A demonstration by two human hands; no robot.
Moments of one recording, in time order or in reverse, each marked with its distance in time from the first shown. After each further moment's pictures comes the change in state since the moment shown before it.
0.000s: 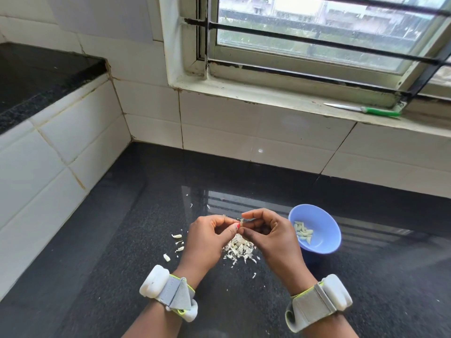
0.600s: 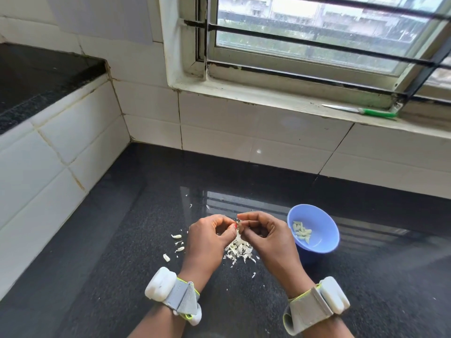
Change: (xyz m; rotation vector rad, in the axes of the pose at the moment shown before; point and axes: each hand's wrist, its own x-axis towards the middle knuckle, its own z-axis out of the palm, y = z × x) left_hand -0.002 -0.003 0.005 0.101 0.090 0.022; right_hand -0.003 0.001 0.002 -0.138 0.014 -0.023
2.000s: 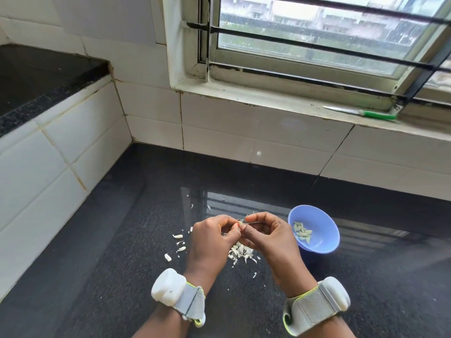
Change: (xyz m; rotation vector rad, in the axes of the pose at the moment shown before) left_hand -0.005 0.006 0.002 0.074 0.077 0.128; right_hand -0.005 -0.018 0.006 0.406 0.071 0.283
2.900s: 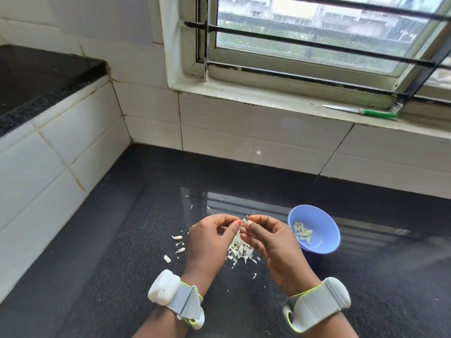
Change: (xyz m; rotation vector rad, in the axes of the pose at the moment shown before) left_hand 0.002 -0.001 0.000 -0.080 0.000 -0.045; right_hand 0.004 0.000 -0.005 0.269 0.000 0.133
